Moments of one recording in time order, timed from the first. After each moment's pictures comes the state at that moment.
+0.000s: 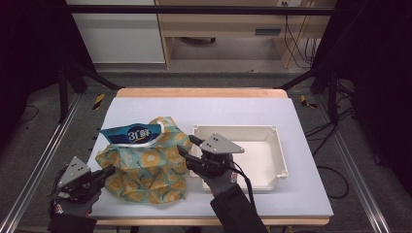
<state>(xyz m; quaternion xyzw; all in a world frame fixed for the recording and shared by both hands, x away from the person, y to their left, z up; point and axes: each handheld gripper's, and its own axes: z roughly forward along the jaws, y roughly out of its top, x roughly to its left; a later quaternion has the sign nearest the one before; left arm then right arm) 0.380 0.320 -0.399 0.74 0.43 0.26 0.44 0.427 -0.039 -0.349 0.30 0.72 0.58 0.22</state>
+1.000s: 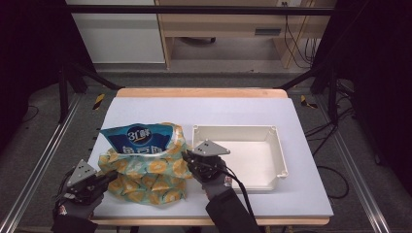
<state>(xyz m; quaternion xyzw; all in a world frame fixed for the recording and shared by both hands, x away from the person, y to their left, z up) 0.383 0.321 -0.419 0.77 0.44 0.23 0.40 0.433 -0.024 -0.396 0.35 0.76 0.51 0.18</state>
